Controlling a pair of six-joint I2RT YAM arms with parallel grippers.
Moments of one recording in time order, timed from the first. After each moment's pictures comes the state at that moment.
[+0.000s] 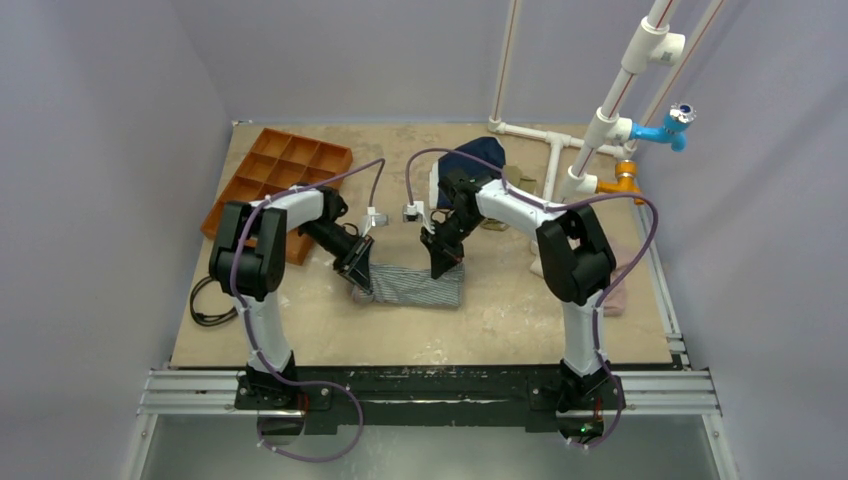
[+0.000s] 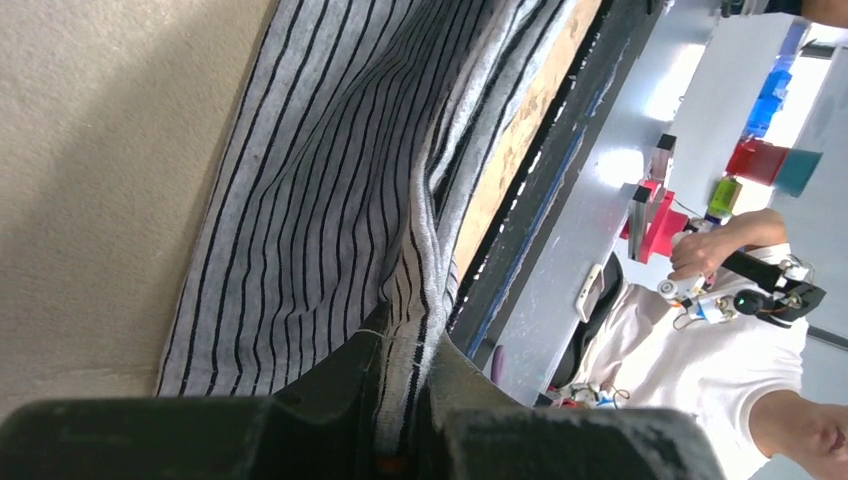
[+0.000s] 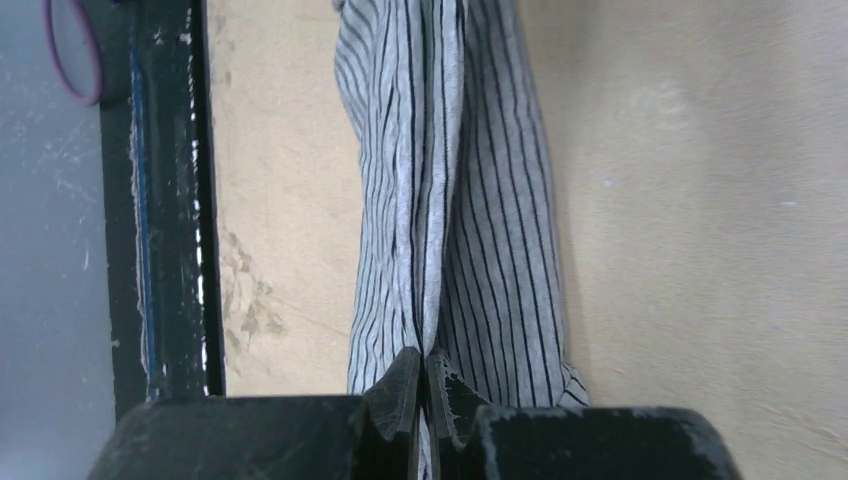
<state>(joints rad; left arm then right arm) -0.20 1.96 1.23 -1.16 0.91 0.56 0.58 2.04 1.52 -0.96 -0.81 -0.75</state>
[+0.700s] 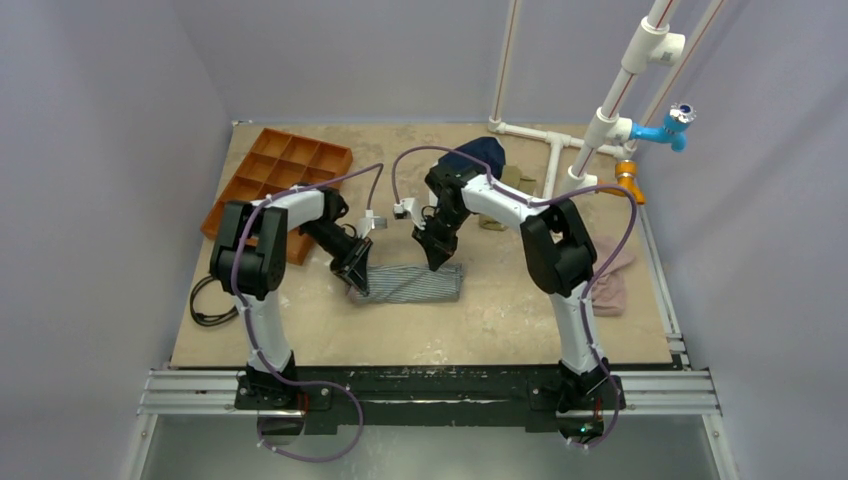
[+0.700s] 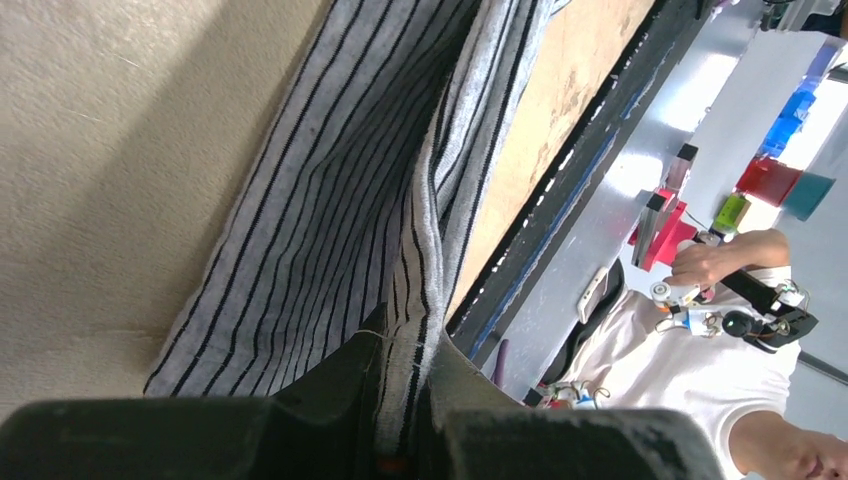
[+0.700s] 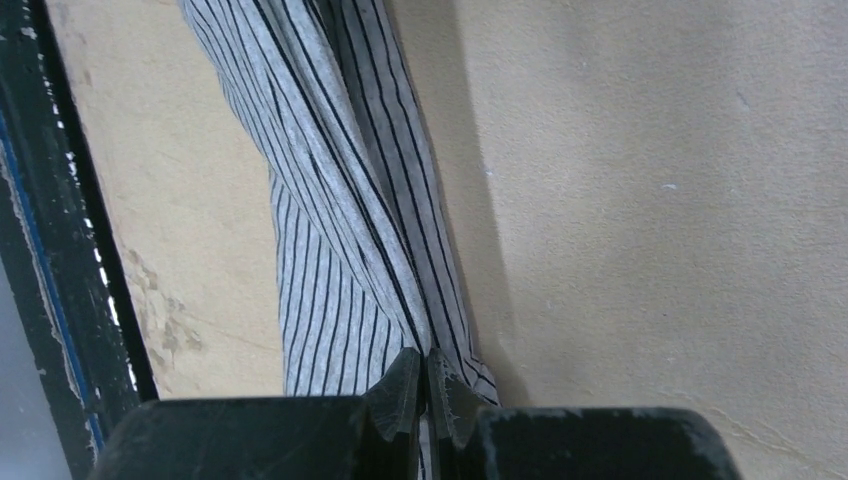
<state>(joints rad) -0.20 1.96 1.23 -1.15 0.81 0.47 0.60 2.16 1.70 -1.01 -0.61 -0.66</state>
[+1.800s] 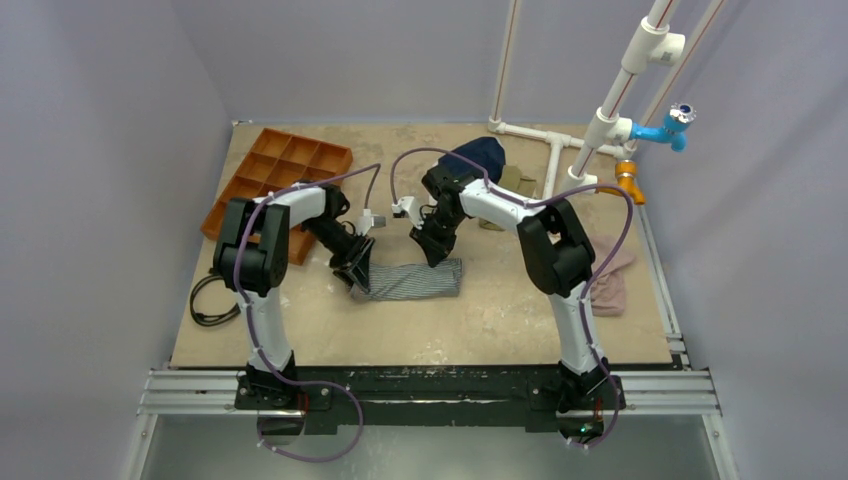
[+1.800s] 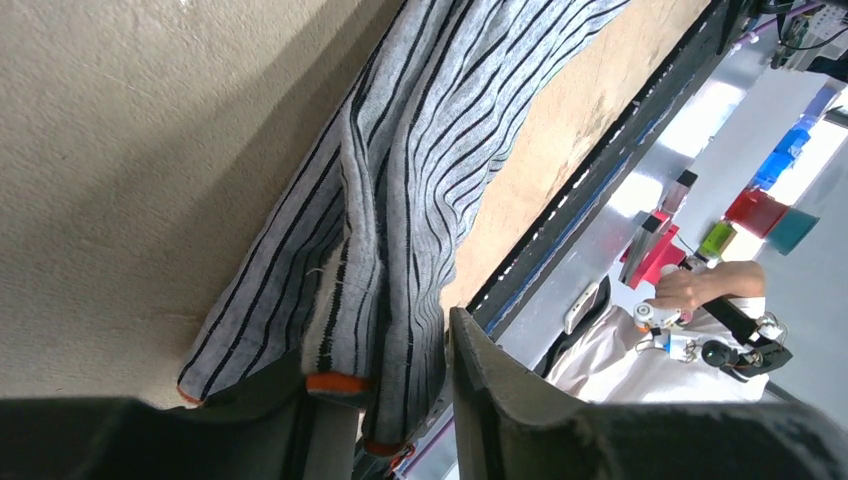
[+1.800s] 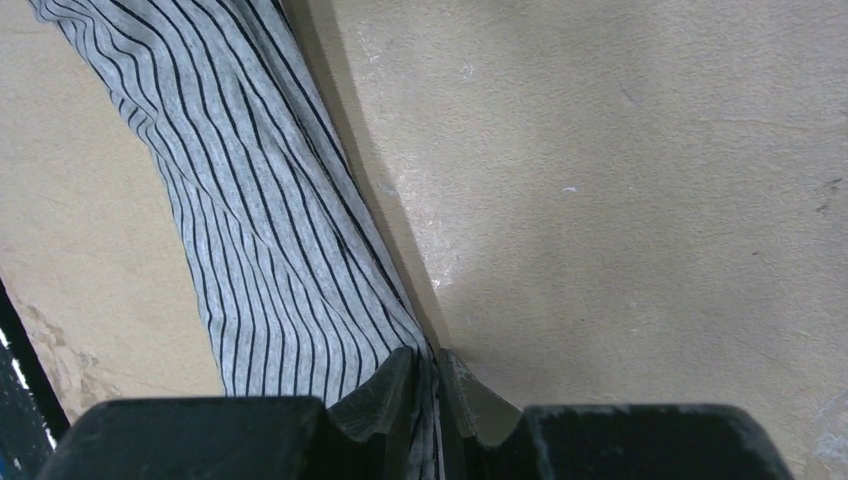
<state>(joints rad) -0.20 2.00 1.27 -1.14 0.75 0.37 0.61 2.17 1.67 -0.87 -0.49 -0.57</state>
